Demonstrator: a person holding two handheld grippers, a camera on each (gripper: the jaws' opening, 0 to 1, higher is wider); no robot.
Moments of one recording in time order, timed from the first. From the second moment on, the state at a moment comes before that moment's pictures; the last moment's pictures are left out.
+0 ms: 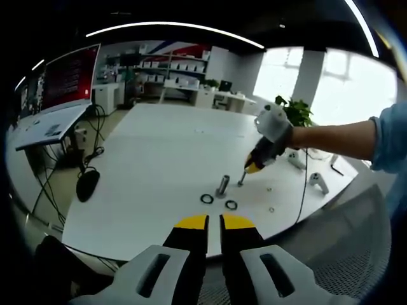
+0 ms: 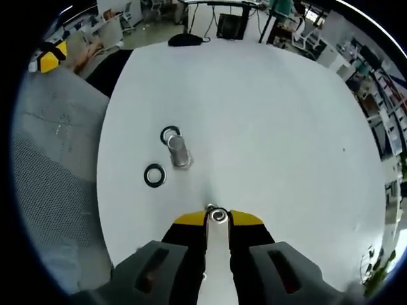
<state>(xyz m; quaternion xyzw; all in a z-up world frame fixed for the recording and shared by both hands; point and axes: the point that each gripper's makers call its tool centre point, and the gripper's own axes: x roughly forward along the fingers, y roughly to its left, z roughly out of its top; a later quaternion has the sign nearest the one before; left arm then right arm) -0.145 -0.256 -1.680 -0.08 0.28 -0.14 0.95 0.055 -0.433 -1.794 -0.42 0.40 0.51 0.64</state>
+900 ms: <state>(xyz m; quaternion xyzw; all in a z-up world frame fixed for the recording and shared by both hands) -0.146 -0.257 -1.681 -0.07 0.28 -0.15 0.95 0.045 -0.442 -1.845 -0.44 0.45 0.50 0.59</state>
